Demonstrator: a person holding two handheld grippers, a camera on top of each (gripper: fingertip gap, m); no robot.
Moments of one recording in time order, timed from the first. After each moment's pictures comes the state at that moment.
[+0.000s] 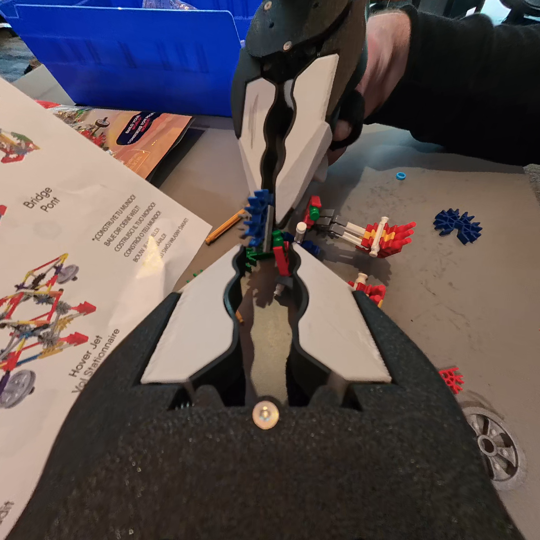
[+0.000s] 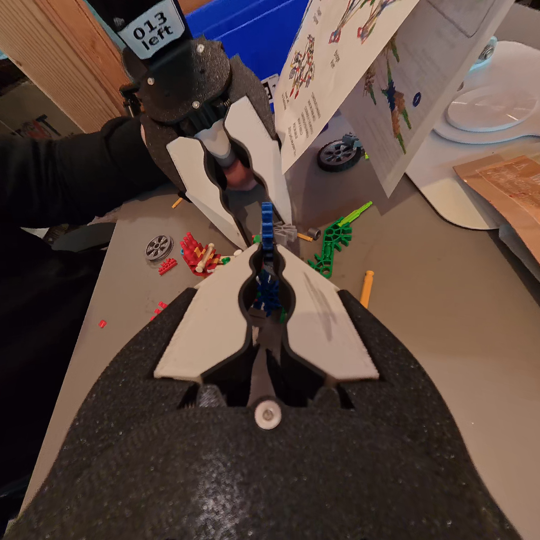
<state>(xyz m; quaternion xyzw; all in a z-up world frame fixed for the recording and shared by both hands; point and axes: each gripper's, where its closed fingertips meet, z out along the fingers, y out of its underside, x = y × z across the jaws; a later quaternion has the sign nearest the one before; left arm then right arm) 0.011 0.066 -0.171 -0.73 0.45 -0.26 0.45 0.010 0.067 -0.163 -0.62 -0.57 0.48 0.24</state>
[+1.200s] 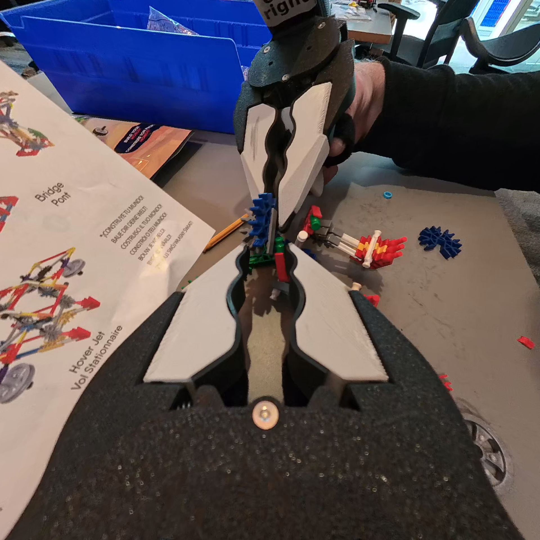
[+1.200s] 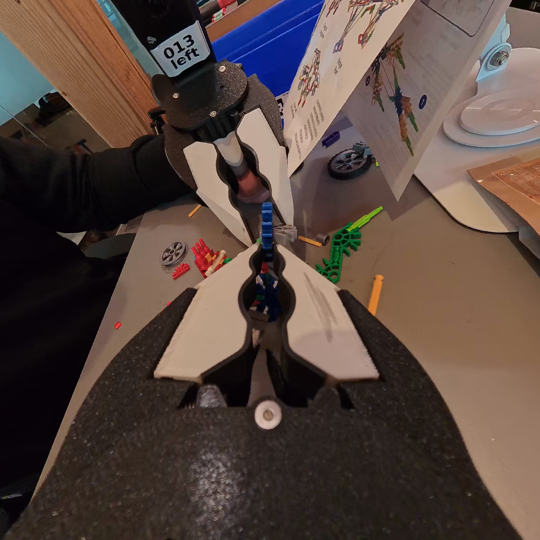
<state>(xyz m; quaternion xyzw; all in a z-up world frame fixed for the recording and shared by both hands) 0.013 0.065 -0.165 -0.72 0.43 -0.30 0.46 0.011 0.064 -0.159 -0.60 -0.56 0.52 0.23</state>
